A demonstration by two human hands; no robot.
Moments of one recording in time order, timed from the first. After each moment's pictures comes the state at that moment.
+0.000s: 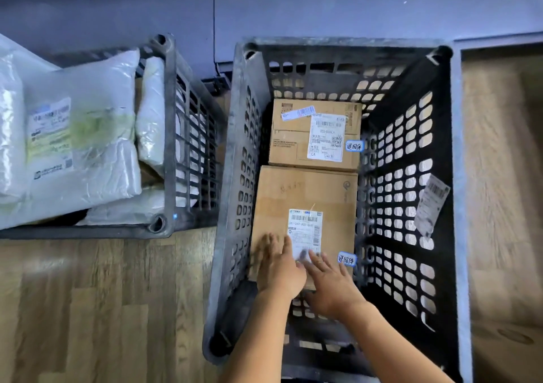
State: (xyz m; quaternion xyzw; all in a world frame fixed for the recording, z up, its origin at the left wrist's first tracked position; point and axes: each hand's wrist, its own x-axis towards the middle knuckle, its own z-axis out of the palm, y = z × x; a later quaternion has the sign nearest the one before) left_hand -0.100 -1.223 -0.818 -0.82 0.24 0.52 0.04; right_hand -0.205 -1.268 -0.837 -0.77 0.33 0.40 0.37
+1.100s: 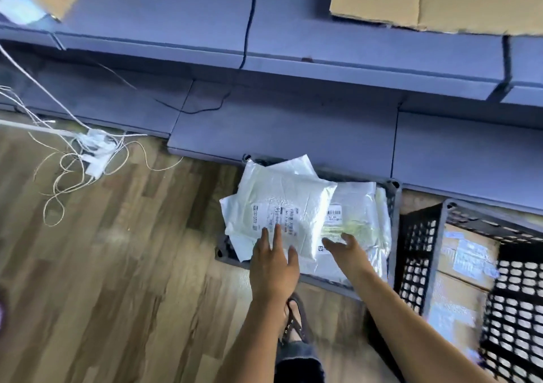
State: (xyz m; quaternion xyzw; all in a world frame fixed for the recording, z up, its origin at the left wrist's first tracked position) left_hand 0.277 -1.030 -0.532 -0.93 0.14 0.32 -0.13; right_hand 0.215 -1.165 -0.537 -0.60 0.54 0.20 0.55
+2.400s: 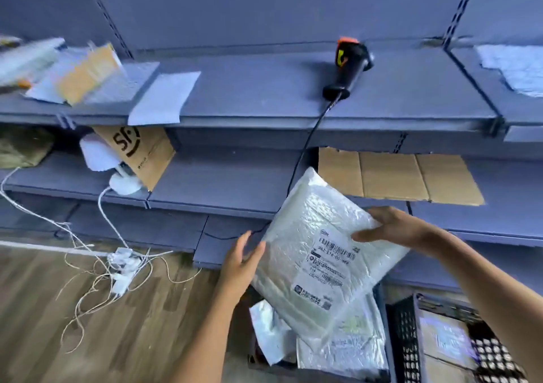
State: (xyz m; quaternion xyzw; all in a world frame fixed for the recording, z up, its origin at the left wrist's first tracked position) left_hand 0.452 -1.011 -0.220 -0.83 0.14 0.30 -0.45; right_hand 0.288 -1.269 -0.142 -0.81 0.28 0.11 0.51
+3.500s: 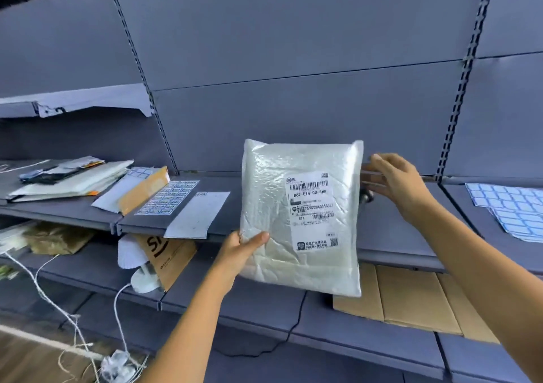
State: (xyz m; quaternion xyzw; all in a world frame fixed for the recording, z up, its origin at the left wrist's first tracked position) left_hand 0.560 -1.104 -0.023 -0.70 0.22 0.23 -0.64; right_hand 0.408 -1.364 0.062 -0.65 0.22 -0.35 0.63
